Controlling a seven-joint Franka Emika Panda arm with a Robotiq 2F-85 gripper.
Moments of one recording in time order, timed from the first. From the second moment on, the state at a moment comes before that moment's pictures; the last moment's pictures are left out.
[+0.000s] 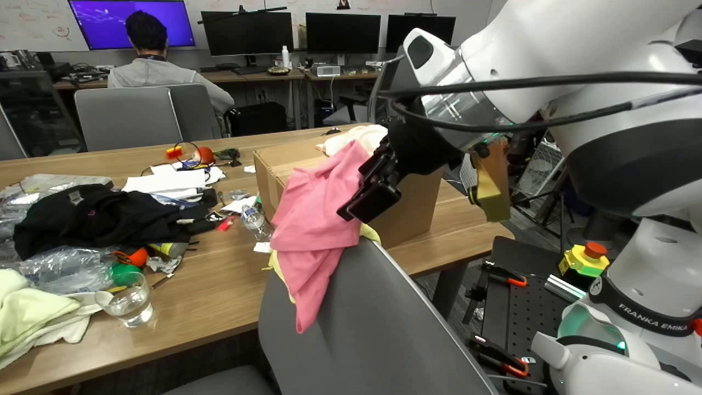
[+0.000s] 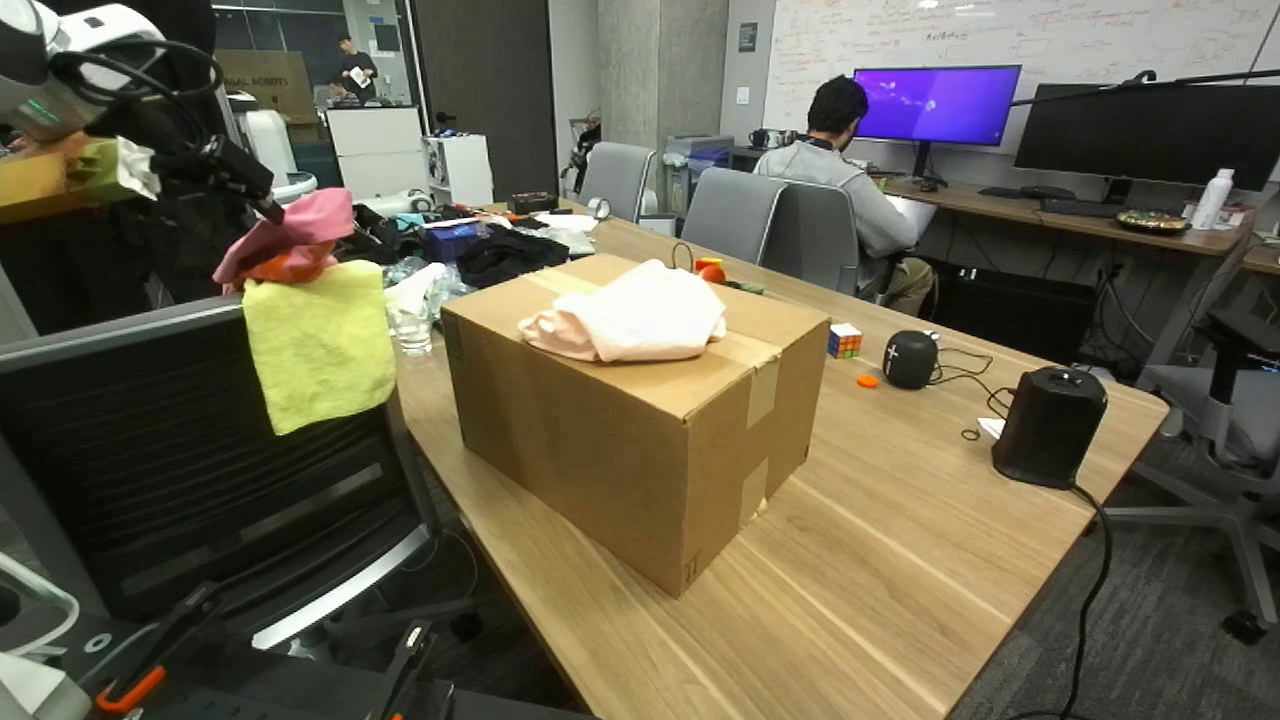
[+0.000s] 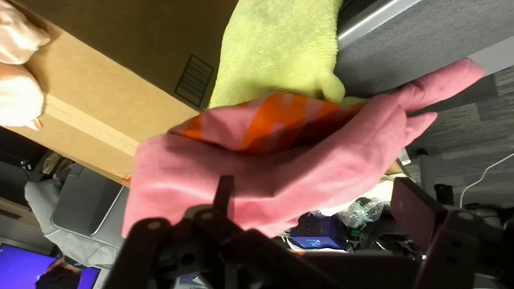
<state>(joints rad) -0.08 -0.57 0.62 -2.75 -0.29 2.86 0.55</state>
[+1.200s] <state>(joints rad) -0.28 -0.57 0.77 -2.75 -0.42 2.87 0.69</state>
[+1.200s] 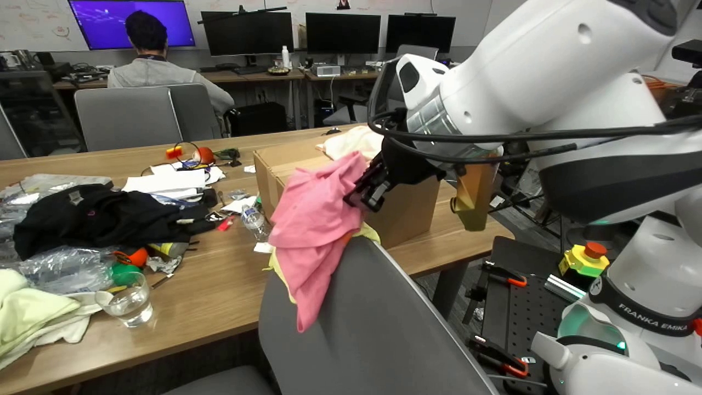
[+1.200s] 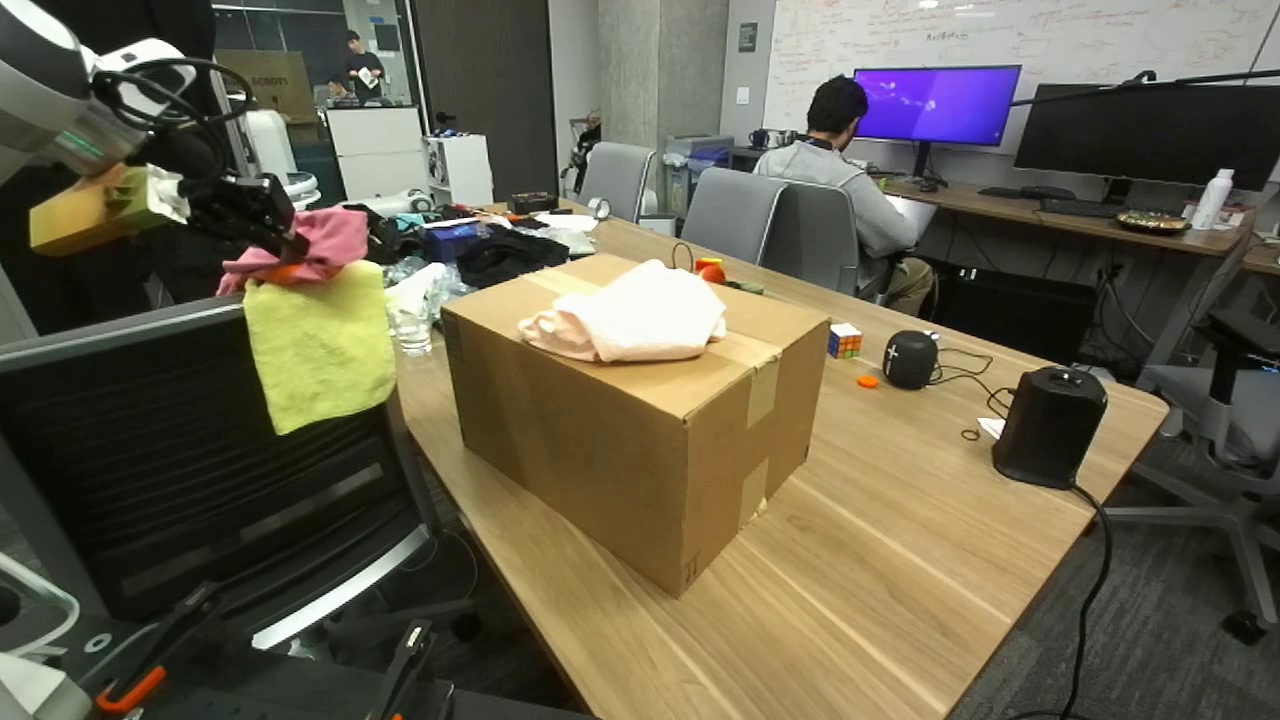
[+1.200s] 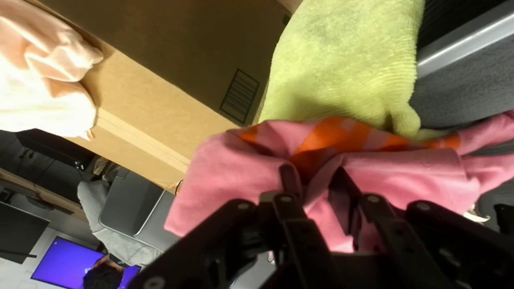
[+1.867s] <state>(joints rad) -0.32 -0.60 0.74 -2.74 -0.42 2.89 0.69</state>
